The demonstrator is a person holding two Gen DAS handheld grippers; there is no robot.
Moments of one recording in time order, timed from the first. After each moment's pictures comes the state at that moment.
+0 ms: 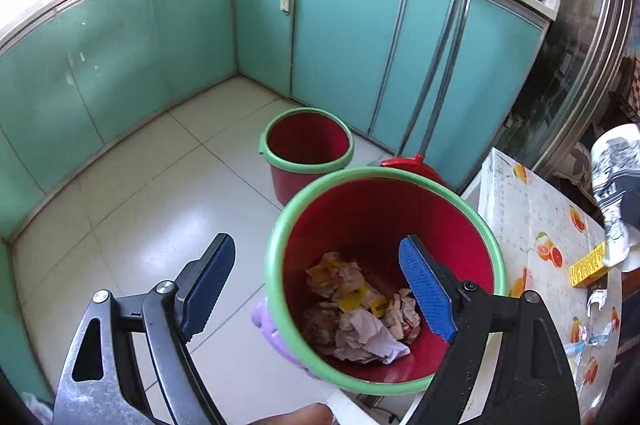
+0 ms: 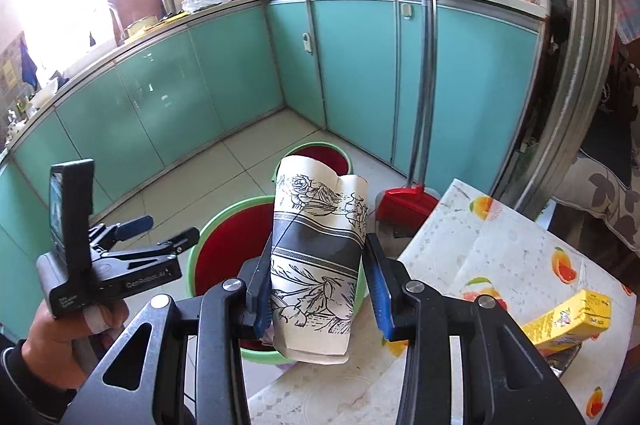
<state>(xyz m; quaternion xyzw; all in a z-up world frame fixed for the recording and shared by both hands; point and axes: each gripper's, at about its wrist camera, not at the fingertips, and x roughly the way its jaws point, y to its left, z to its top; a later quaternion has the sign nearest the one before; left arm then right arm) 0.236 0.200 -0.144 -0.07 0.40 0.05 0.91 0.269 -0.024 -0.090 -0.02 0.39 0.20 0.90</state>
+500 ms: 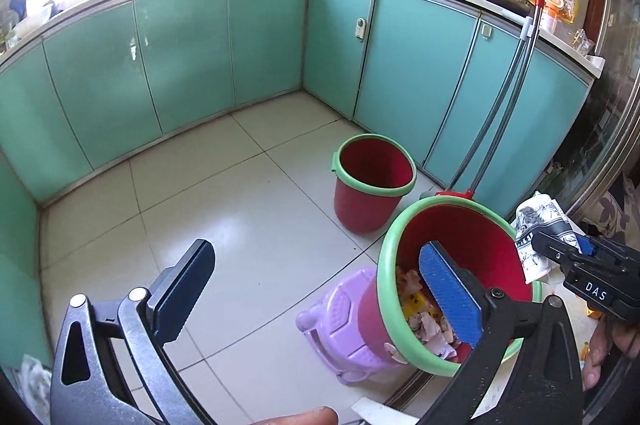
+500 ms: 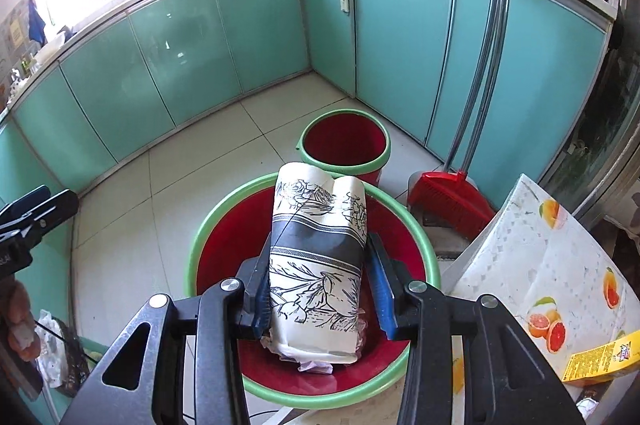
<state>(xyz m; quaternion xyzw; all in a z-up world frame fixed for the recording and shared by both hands) 0.188 0.274 -0.125 -0.10 0.37 0.14 0.91 0.318 0.060 -0.163 -0.06 0.43 0.23 0.87</state>
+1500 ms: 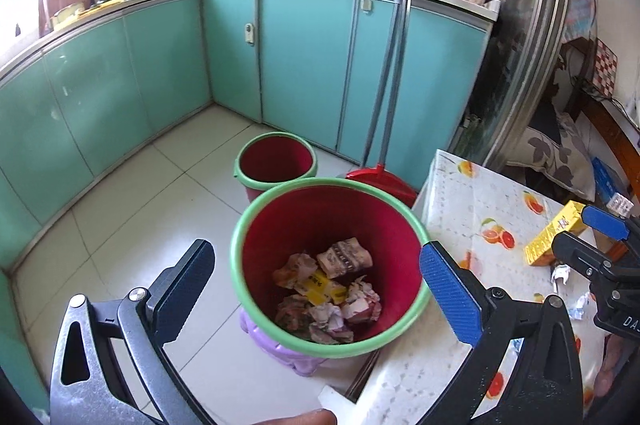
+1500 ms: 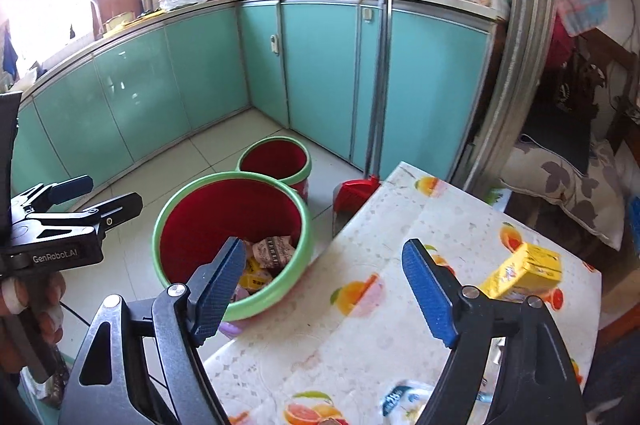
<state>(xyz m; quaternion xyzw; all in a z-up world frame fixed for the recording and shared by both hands) 0.185 0.135 -0.099 -0.03 0.37 -0.01 0.93 0.203 -0.085 -0.092 -0.04 0.37 0.12 0.92</state>
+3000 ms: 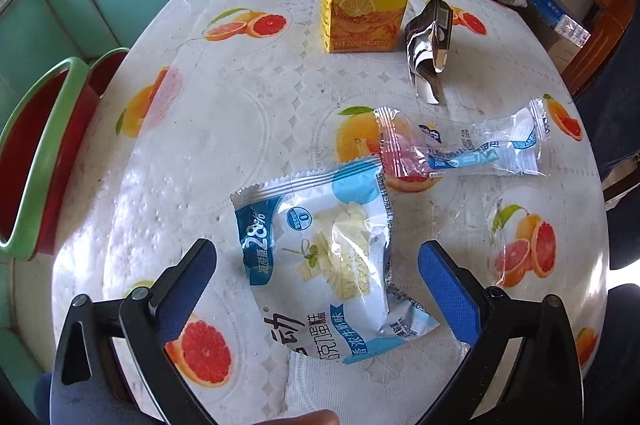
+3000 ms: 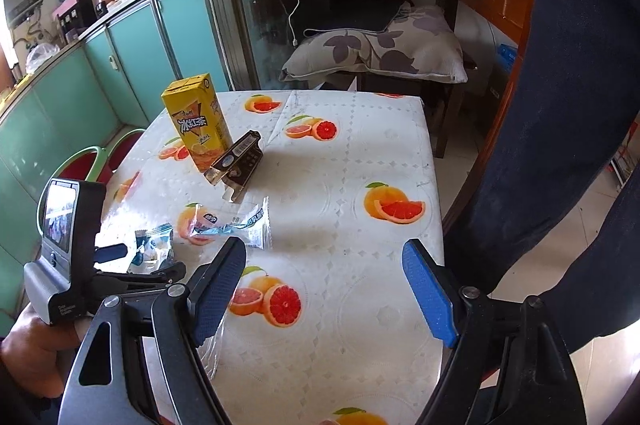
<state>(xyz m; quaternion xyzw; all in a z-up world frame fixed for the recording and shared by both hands) 0.138 -0.162 -0.250 0.09 0.54 -0.15 0.82 0.036 -0.398 -0.149 0.08 0.42 -0.10 0.90</state>
